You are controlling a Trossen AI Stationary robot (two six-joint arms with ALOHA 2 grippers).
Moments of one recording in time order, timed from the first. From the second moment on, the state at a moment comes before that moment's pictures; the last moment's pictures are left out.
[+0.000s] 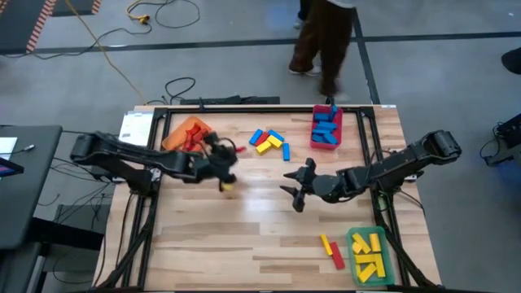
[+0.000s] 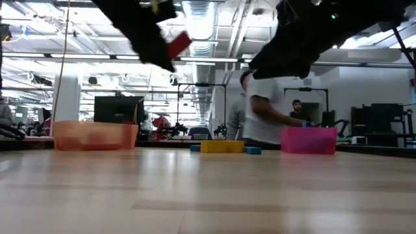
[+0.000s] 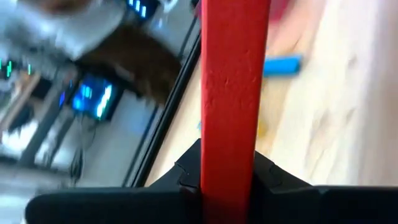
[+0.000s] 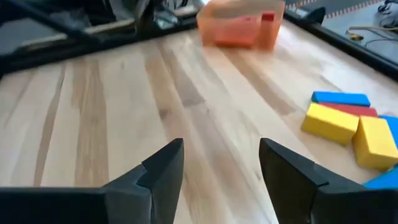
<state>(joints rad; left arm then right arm) -0.12 1.40 0.96 -0.26 -0.86 0.13 0.25 1.36 0.66 0.23 0.51 0.37</state>
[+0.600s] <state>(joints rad) 0.33 1.10 0.96 -0.93 -0.53 -0.18 0.27 1.36 0.66 -0.01 0.45 0.53</state>
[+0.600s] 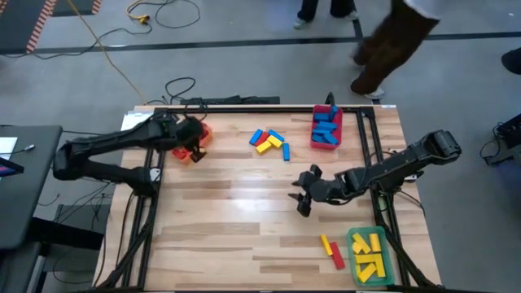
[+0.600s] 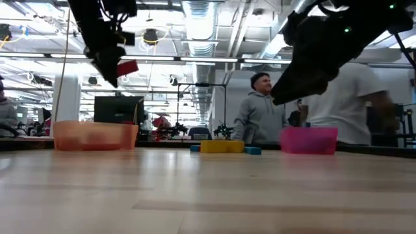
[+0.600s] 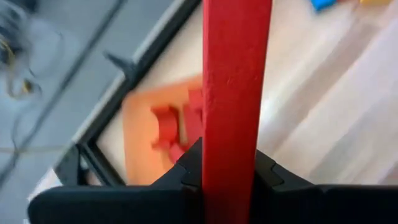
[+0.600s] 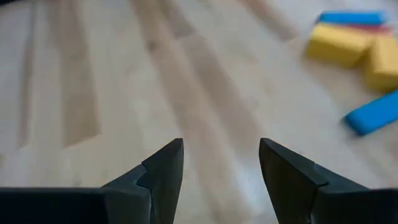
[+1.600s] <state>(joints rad) 0.83 1.11 0.76 -0.89 -0.25 0.04 0.05 1.36 0.66 0.03 0.18 0.28</state>
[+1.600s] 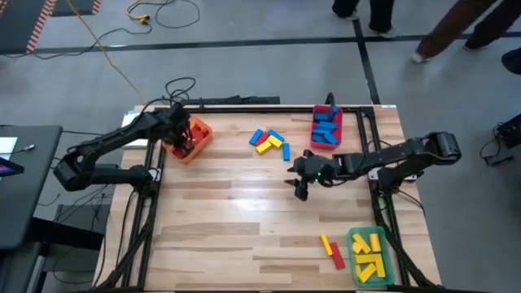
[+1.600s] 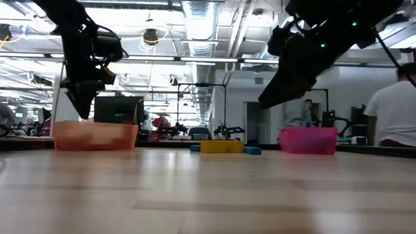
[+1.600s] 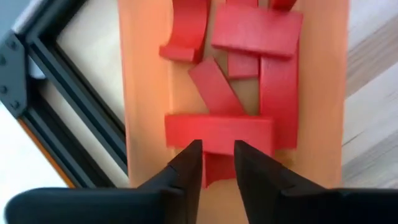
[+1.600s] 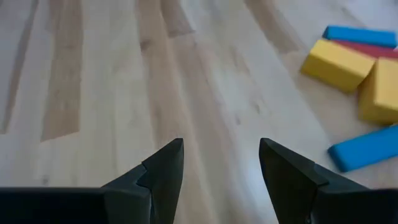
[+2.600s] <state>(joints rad) 0.29 1.08 0.84 -0.58 -0.07 -0.10 -0.30 1.41 0.69 0.01 -0.02 0.31</state>
